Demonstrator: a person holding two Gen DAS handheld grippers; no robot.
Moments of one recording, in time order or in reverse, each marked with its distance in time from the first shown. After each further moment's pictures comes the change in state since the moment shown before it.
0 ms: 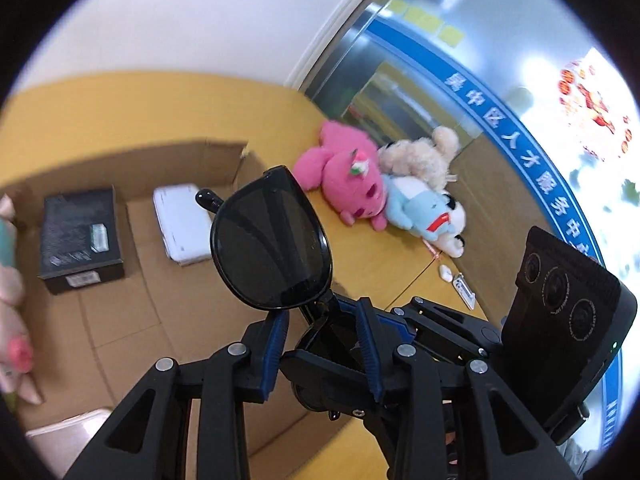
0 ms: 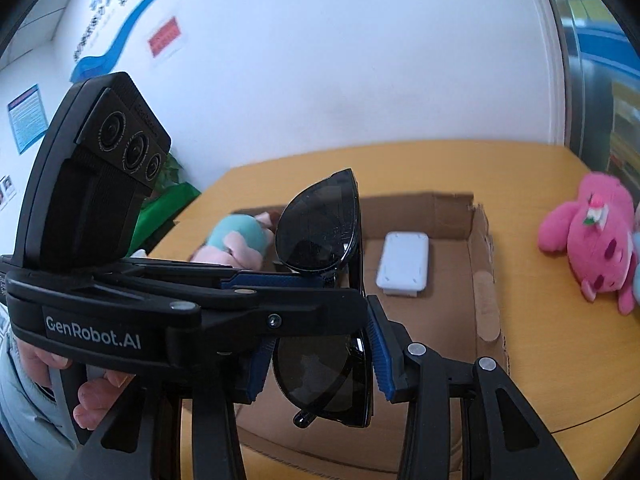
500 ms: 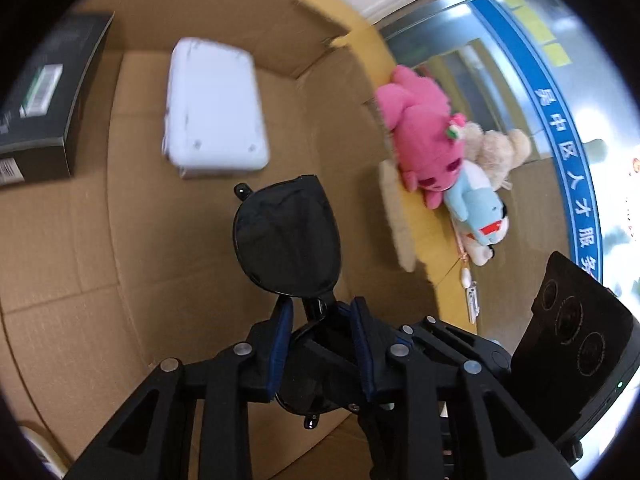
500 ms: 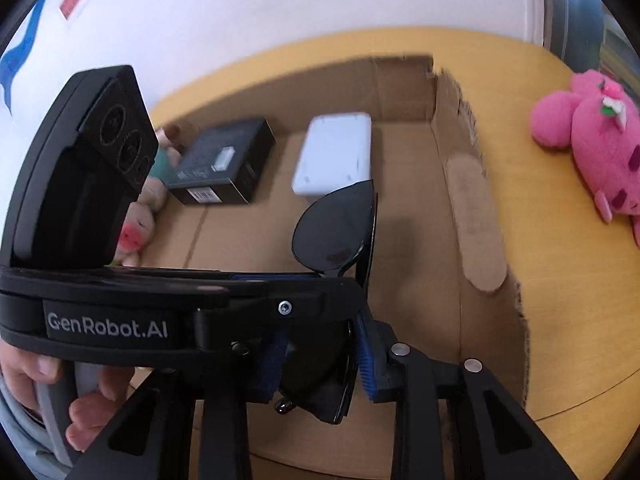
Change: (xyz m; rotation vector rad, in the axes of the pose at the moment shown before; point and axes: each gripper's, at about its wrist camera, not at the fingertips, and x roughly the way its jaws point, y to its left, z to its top) left arm 0.100 0.073 -0.012 -0.324 0.215 -0.058; right arm 0.097 -0.066 -0.033 0.131 0.354 -0.119
